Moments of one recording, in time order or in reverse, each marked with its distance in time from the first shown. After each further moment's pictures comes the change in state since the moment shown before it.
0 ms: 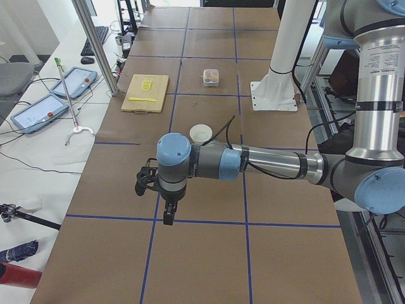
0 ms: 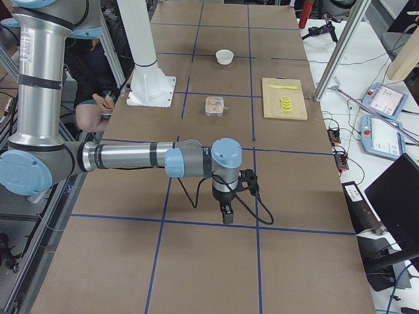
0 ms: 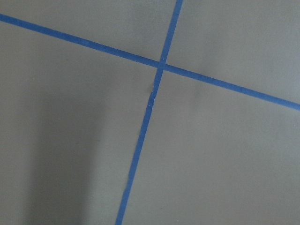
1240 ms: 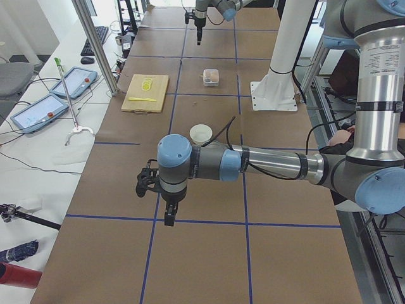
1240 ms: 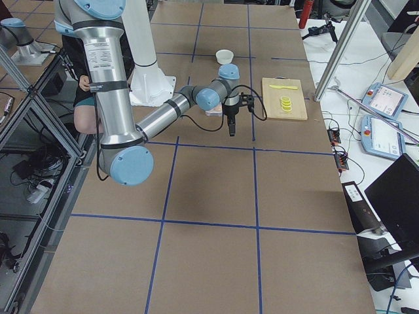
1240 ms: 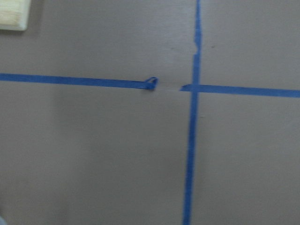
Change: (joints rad) left arm 0.000 0.004 0.002 0.001 0.000 0.000; right arm -0.645 0.260 0.183 0.075 -0.273 0.880
